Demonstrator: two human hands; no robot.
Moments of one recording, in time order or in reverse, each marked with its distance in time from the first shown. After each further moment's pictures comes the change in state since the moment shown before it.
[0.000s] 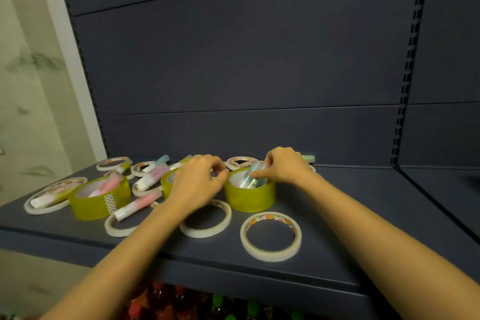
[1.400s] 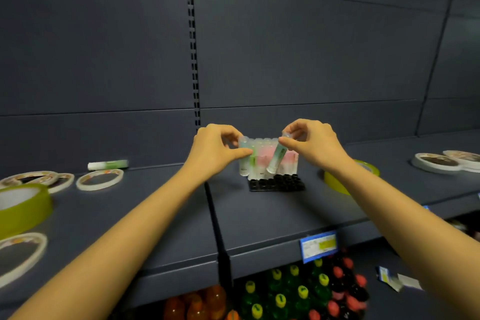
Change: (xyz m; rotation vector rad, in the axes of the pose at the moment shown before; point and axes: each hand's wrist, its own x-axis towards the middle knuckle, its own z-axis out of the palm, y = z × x) left_hand 0.025 0.378 0.085 -0.711 -0.153 0.345; right_hand -0.221 0.291 -0.225 0.044 0.555 0.232
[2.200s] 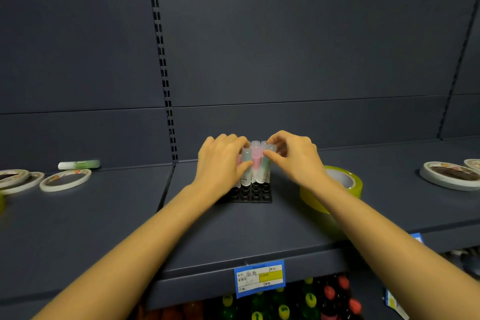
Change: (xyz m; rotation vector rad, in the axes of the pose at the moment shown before) left_hand 0.039 0.015 0.122 0.668 0.103 0.146; right_hand 0.035 0.097 0.009 0.015 -0.024 -0.088
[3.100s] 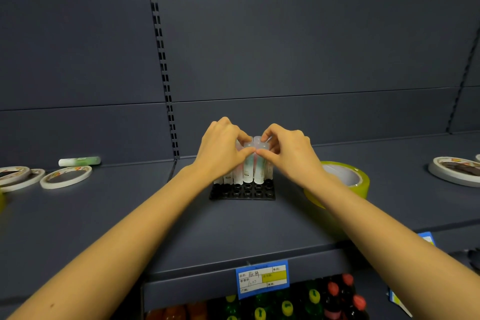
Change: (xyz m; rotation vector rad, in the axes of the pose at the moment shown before) left_hand 0.023 -0.007 -0.003 -0.150 -0.080 -0.016; right_hand 0.003 -0.006 0.009 -0.048 -0.045 -0.112
